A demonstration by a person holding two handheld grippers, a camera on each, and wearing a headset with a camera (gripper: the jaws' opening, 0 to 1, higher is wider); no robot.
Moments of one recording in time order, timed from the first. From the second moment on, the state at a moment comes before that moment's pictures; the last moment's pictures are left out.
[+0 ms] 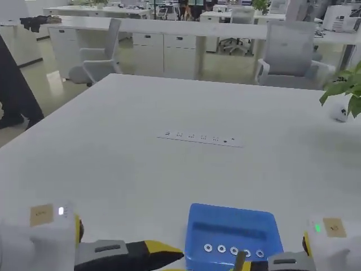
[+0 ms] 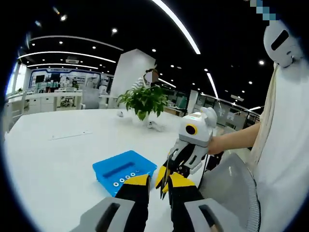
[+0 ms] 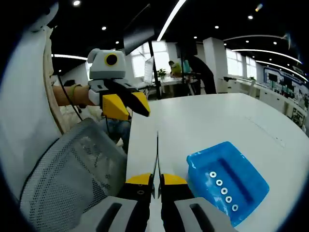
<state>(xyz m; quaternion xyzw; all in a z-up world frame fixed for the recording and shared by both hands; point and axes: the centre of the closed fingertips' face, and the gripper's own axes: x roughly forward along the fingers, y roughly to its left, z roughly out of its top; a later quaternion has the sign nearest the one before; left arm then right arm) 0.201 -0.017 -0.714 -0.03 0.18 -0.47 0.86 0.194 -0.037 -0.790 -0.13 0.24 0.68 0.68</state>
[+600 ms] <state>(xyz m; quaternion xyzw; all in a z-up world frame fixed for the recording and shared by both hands) 0.173 -0.065 -0.744 0.09 0.23 -0.58 0.77 0.162 -0.049 -0.820 -0.26 0.25 0.71 0.61</state>
